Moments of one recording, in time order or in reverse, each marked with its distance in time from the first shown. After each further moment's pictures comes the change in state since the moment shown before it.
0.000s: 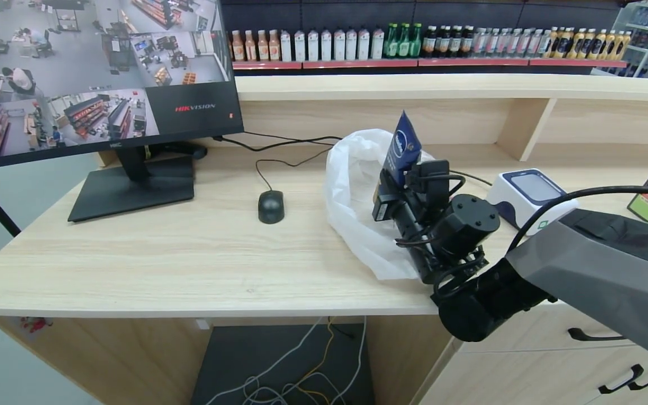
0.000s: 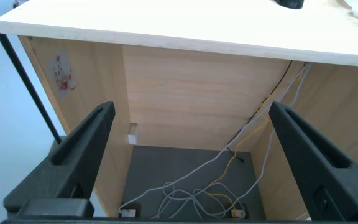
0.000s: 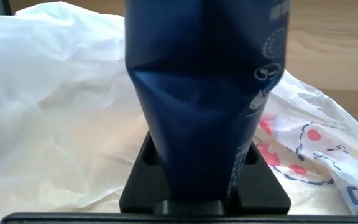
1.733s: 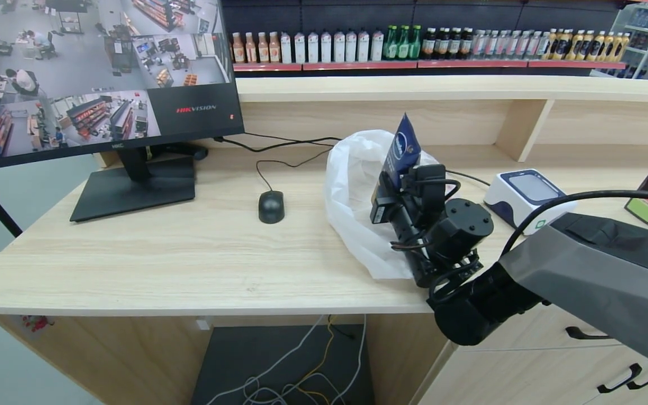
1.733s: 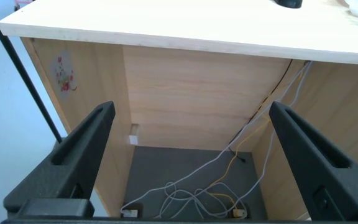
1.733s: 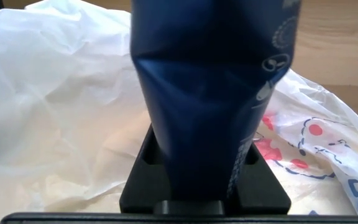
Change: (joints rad) left arm 0.000 0.000 0.000 0.001 0.000 0.011; right arm 0.008 0.017 0.001 0.000 -0.051 -0.003
